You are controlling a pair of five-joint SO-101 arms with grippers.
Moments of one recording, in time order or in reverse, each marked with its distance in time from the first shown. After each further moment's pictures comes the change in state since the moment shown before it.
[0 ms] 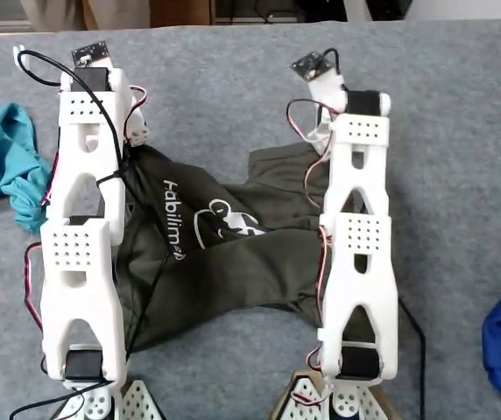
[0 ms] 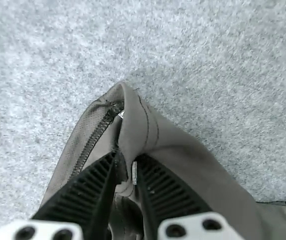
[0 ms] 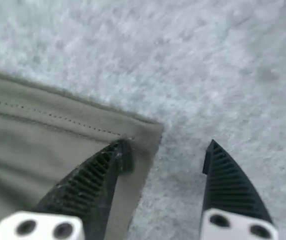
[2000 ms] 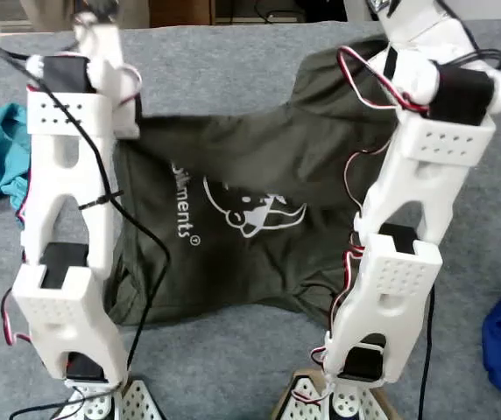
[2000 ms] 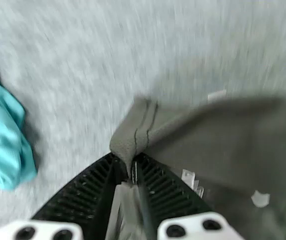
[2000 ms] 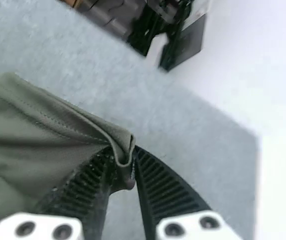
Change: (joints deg) left arm 2.9 -31.6 20.8 2.7 -21.2; right arm 4.8 -45.4 2.5 8.2 5.1
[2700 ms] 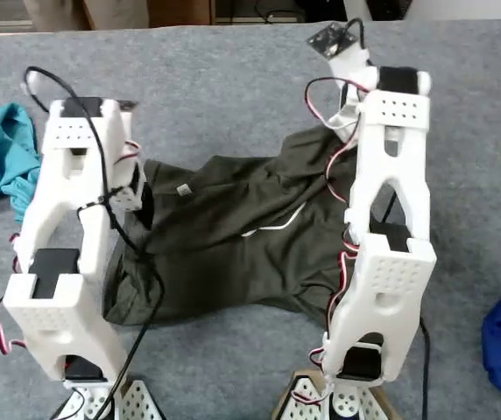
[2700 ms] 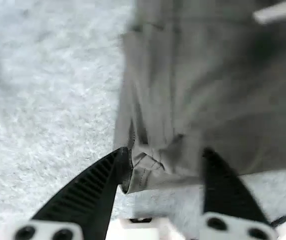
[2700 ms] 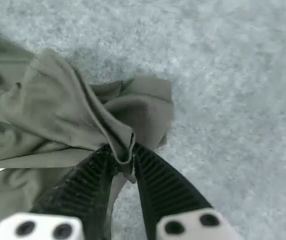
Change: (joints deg) left arm -4.2 -1.8 29.1 -0.1 -1.7; right arm -2.2 0.1 52.3 -21.4 0.0
